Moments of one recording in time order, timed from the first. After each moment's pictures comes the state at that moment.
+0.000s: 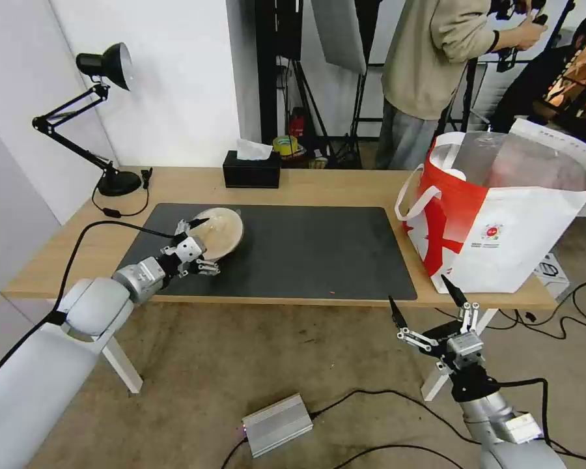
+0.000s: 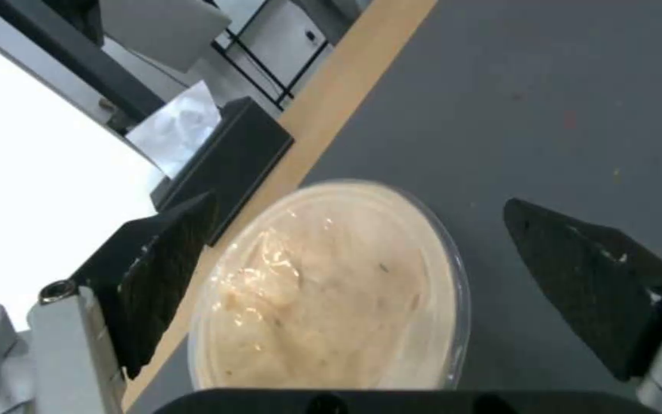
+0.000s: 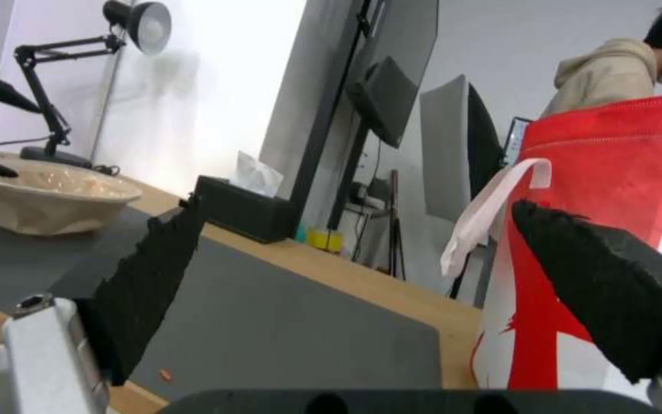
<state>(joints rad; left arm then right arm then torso) 0.90 -0.80 -0.29 -1.76 -0.02 0.07 0.42 -1.68 1.18 0.61 2.08 0.11 0.49 -0.11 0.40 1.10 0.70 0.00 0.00</state>
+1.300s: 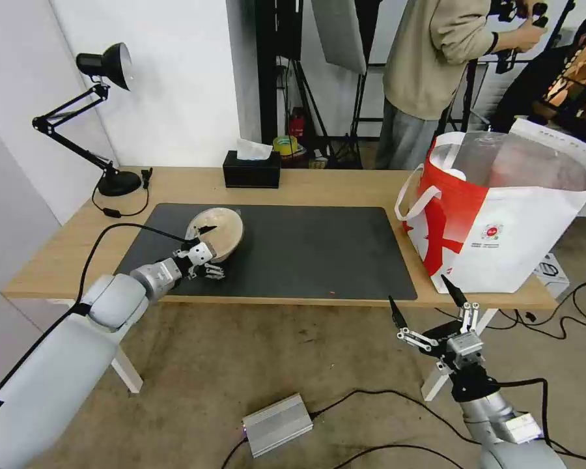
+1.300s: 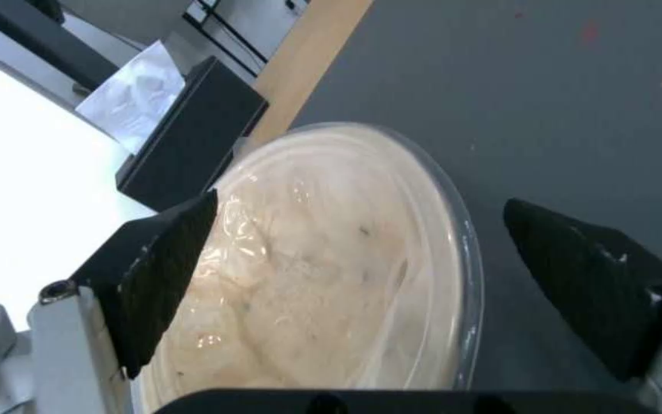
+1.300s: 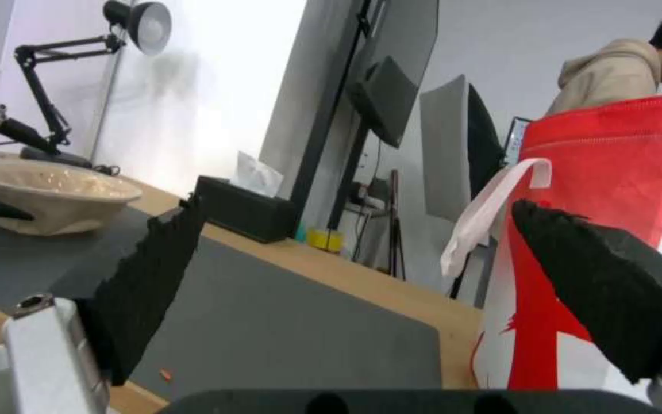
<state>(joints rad) 0.80 -0.86 -0.20 -1.63 0.09 0.05 0.45 -1.68 1.18 0.61 2.08 0.11 0.49 -0.11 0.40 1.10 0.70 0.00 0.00</state>
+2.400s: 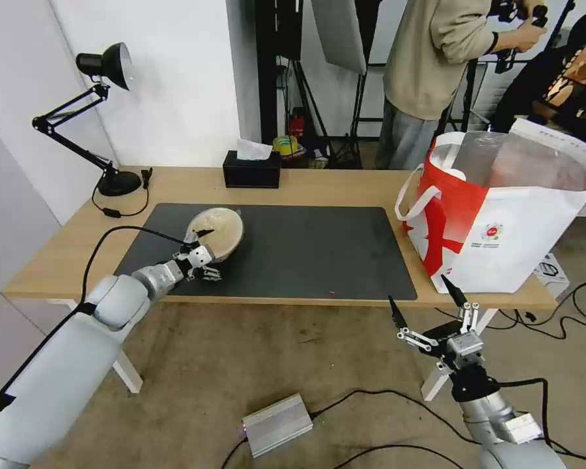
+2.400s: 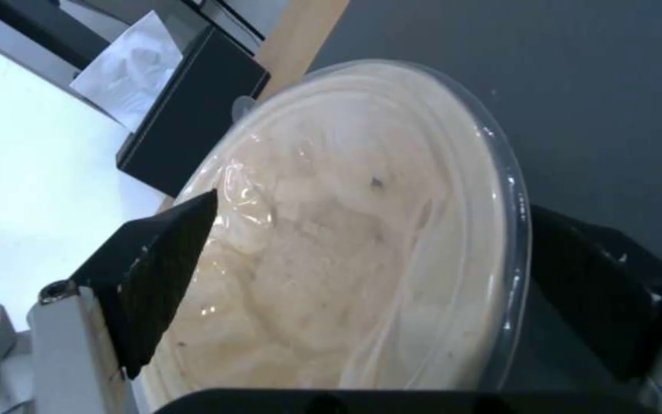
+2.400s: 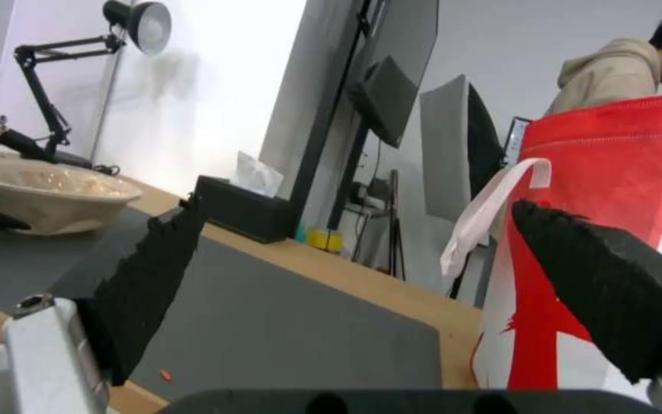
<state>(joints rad) 0.78 -0.87 -0.20 -1.58 0.14 0.04 0.45 -1.68 1.18 0.61 2.08 0.11 0.49 -0.11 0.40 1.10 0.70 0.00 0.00</state>
